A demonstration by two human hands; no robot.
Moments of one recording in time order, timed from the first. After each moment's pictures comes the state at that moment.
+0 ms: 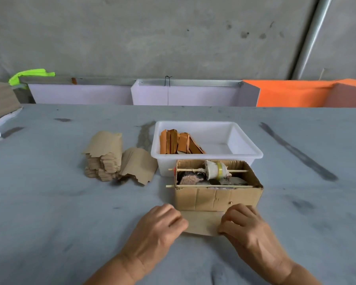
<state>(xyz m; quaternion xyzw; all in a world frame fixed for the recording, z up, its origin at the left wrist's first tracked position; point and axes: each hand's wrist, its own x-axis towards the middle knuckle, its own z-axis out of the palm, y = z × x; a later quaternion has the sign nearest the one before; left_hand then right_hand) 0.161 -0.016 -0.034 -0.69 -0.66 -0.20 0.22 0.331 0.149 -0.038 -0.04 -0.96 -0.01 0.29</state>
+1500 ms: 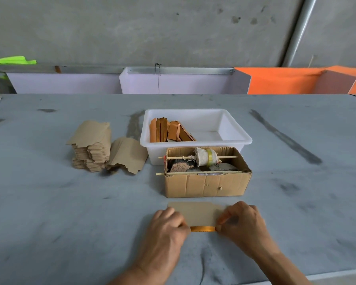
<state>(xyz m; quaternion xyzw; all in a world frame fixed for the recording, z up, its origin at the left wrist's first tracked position) 0.205 -0.008 -0.060 -0.63 -0.72 -0.23 0.18 0.336 0.126 -0.041 -0.42 -0.86 0.27 0.12</state>
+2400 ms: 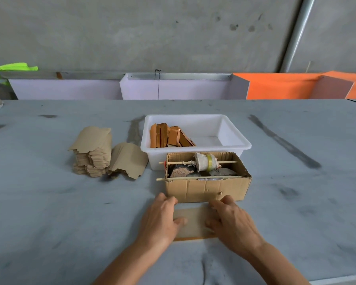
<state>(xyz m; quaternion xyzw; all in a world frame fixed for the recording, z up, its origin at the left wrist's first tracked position) 0.178 0.023 -0.054 -0.44 -0.87 -0.23 -0.06 0.314 0.134 -0.042 -0.34 -0.93 0.16 0.05</state>
